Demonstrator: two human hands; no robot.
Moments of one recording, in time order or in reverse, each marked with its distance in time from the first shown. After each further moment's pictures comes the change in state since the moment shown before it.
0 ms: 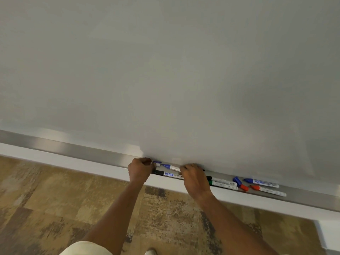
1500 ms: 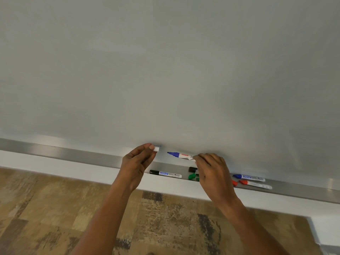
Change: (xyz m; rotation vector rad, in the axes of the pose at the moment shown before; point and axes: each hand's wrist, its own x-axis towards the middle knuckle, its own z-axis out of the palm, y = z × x) left_hand -0.071 0.065 -0.064 -1.168 -0.431 -0.063; right_hand -0.074 0.017 -0.105 0.073 0.464 -0.012
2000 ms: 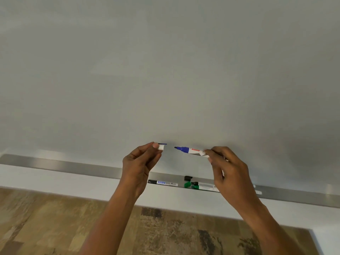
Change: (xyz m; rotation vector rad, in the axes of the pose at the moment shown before) left_hand -0.081 0.035 0.076 -0.001 -0.094 0.176; right_hand -0.012 -0.008 -0.121 0.272 0.187 0.008
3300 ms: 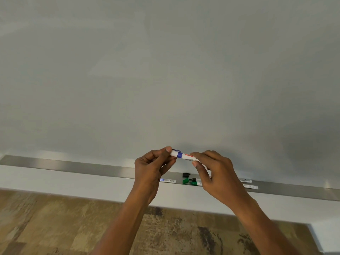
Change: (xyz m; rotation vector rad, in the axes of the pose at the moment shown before) left_hand -0.035 -0.023 0.032 0.087 -0.062 0.032; right_hand -0.005 -0.016 0.002 0.053 -0.153 -0.013
